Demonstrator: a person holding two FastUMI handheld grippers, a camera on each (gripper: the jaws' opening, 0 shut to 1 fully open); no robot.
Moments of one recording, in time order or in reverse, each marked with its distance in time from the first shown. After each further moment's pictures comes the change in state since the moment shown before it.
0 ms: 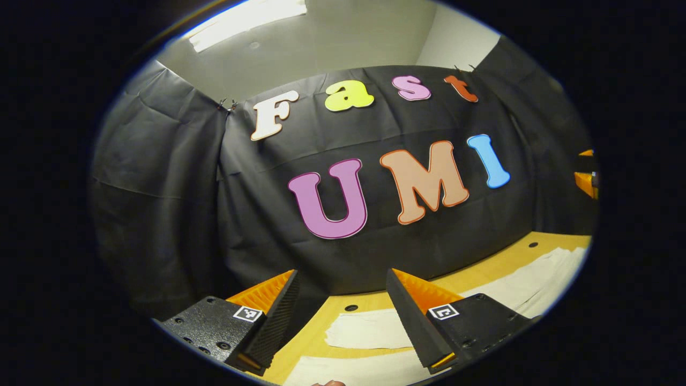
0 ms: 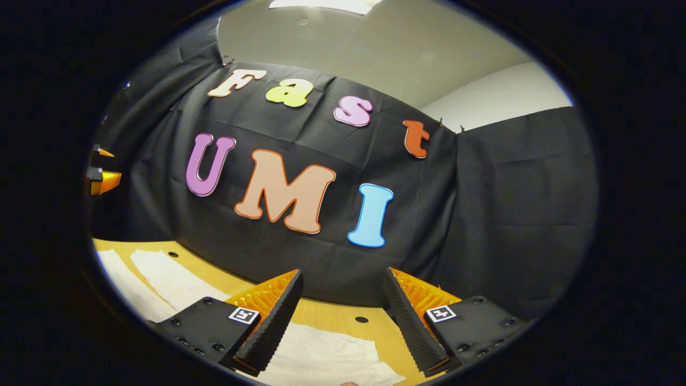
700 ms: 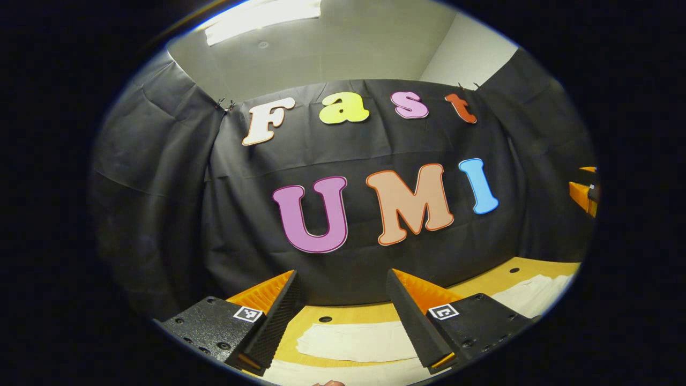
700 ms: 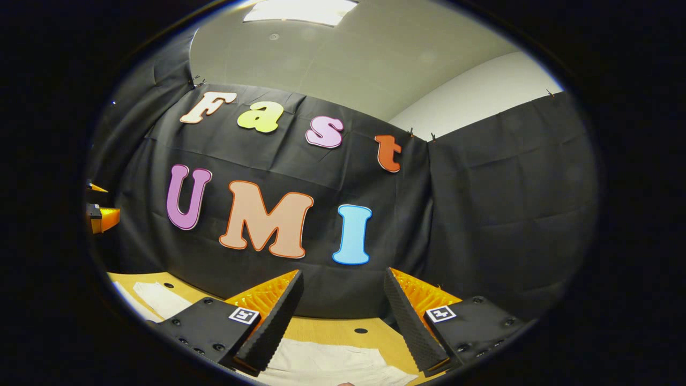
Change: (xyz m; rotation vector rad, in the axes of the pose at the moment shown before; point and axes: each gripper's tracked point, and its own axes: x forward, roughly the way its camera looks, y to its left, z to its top) left arm 0.009 -0.035 0.045 -0.121 -0.069 -0.042; right arm -0.009 -0.018 0.051 0.149 -0.092 -0.138
